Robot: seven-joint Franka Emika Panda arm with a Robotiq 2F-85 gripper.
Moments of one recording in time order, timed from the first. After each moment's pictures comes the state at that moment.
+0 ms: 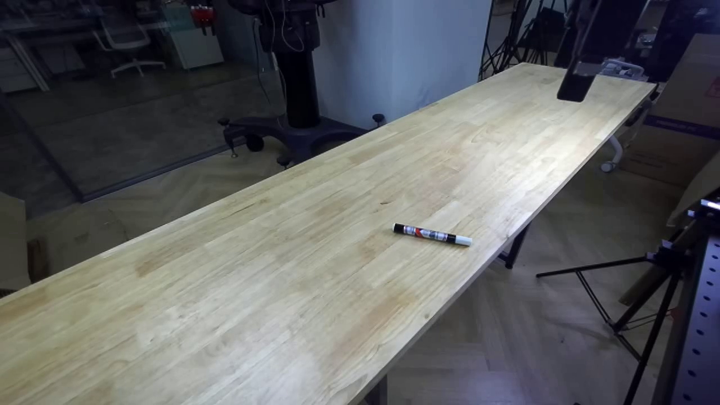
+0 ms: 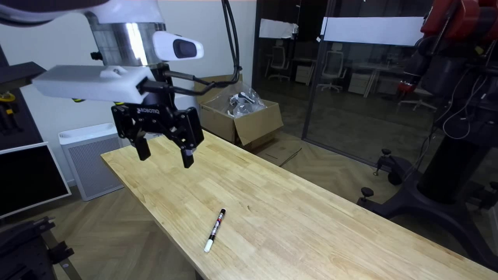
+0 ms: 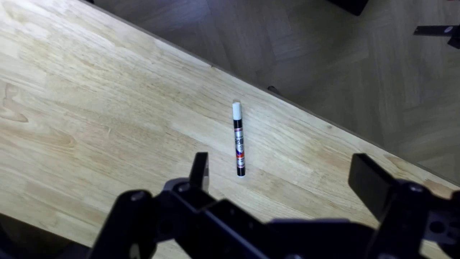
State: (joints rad) arm 0.02 -0.52 -0.10 -2.80 -0.13 2.38 -0.39
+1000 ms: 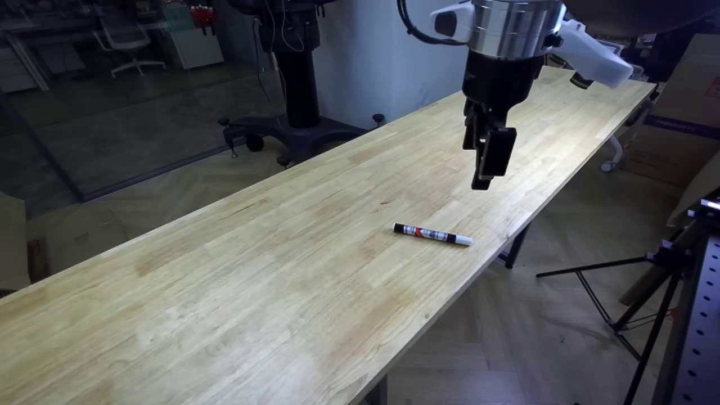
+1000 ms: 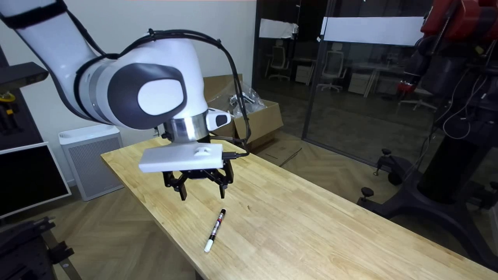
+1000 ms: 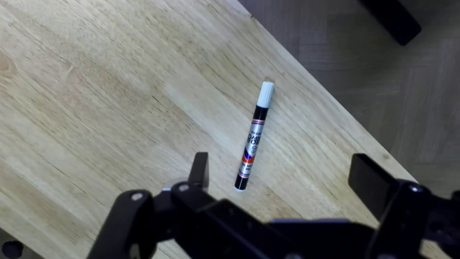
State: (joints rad) arm -0.01 0.07 -0.06 -2.65 -0.25 2.82 -0.54
